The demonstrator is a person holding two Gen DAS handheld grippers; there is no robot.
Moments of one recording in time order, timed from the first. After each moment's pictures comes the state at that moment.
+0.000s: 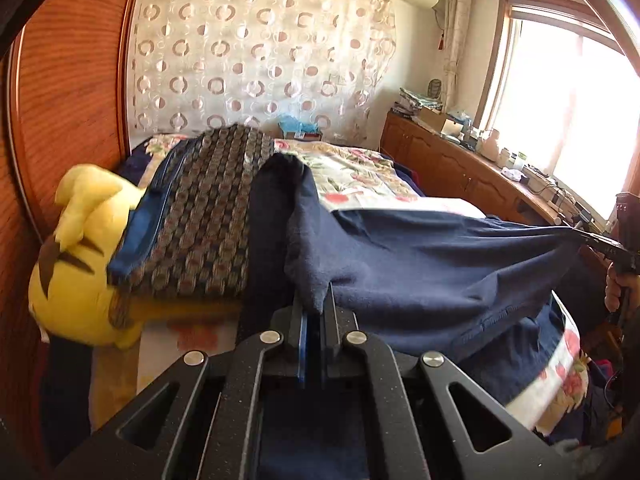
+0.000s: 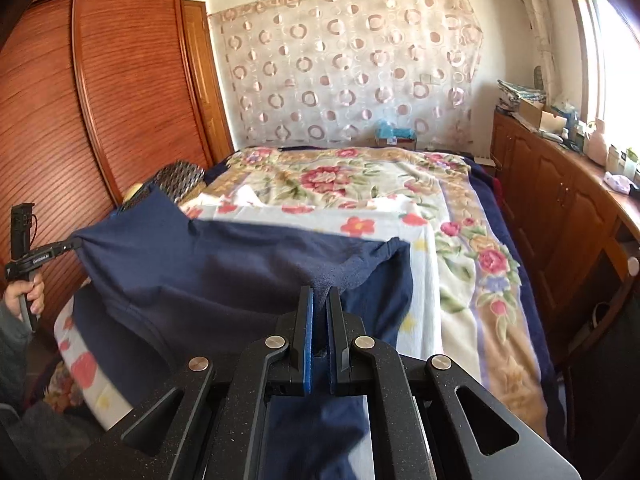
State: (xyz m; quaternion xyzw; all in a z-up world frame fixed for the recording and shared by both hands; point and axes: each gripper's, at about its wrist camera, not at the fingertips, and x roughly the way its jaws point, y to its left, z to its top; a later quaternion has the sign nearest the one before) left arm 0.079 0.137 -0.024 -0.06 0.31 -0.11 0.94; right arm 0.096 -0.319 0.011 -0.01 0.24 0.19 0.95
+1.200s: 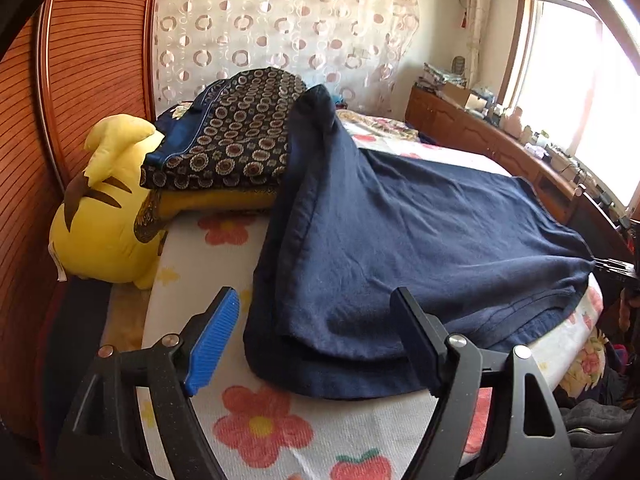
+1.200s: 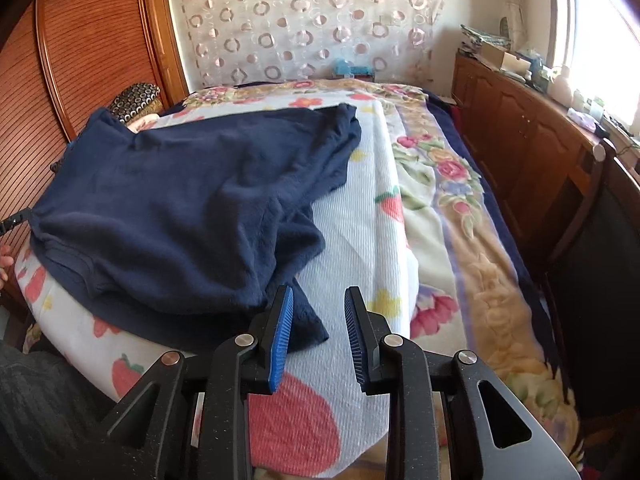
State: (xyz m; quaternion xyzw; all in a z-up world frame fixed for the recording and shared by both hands) left arm 0.037 0.141 -0.078 -0.05 0.35 -0.06 0.93; right arm 0.057 -0.338 -0.066 -0.02 0.34 0.12 0.93
